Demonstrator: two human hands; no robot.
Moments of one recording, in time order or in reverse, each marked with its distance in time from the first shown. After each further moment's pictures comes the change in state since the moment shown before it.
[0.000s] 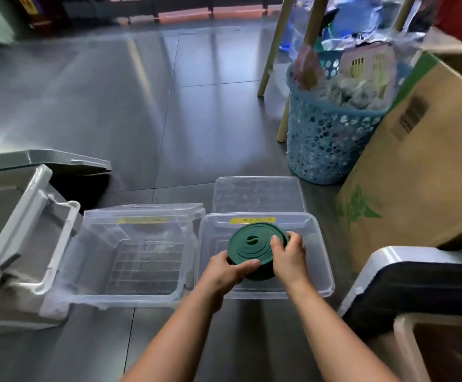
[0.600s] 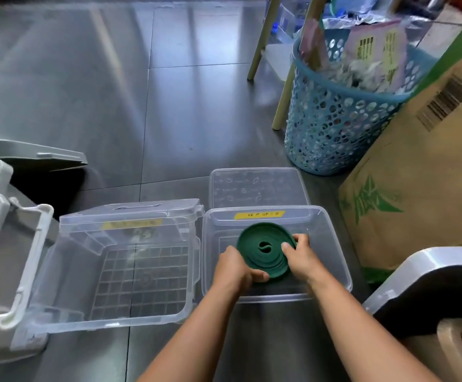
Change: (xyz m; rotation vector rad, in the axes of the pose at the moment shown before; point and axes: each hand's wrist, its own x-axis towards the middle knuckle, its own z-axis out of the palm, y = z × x) left_hand 0.059 -0.024 -0.002 0.441 0.032 -0.069; right_hand 0.032 0.020 0.011 -0.256 -0.167 0.217
